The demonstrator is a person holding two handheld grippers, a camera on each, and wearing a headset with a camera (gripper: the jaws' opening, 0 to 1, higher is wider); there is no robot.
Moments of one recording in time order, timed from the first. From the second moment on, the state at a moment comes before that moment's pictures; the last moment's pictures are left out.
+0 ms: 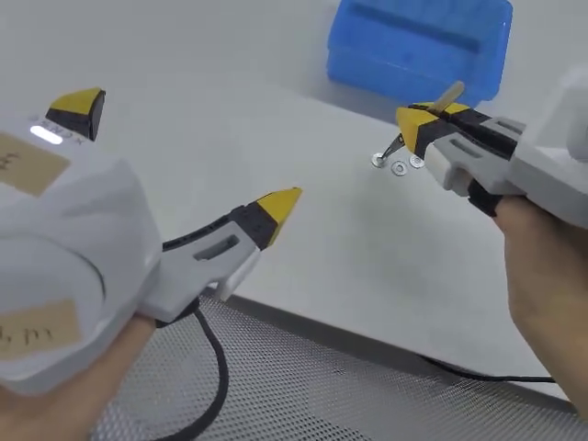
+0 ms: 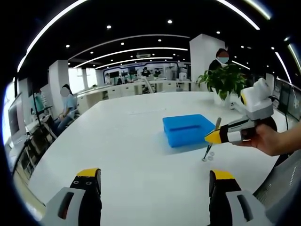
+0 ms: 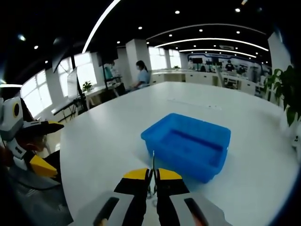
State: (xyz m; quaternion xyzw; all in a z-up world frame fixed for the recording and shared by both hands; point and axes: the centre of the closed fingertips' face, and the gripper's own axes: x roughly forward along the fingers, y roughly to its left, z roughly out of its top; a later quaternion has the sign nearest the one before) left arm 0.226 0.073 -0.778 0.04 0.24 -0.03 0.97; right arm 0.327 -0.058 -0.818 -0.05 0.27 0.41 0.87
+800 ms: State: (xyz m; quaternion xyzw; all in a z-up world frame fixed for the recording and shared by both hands) left arm 0.226 0.073 -0.776 0.04 0.24 -0.03 0.97; right arm 0.332 -0.055 -0.780 -0.06 0.24 0.43 0.87
